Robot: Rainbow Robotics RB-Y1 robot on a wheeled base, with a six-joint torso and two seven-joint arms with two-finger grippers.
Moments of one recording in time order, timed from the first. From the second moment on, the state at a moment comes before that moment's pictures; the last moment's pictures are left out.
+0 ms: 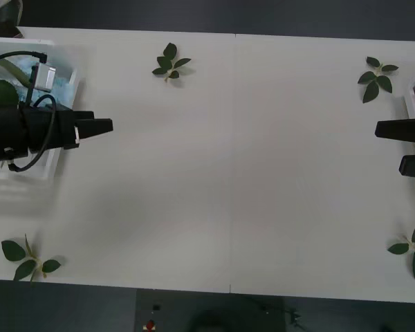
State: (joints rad) right arm 0.06 -1.28 -0.03 -1.82 -2.68 1.16 2.72; left arm -0.31 0.96 -0.22 -1.57 2.03 0.85 -2.27
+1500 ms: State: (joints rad) right arm 0.06 -1.28 -0.03 -1.82 -2.68 1.16 2.72; left arm -0.13 1.24 -0.29 -2.03 2.61 0.73 -2.69
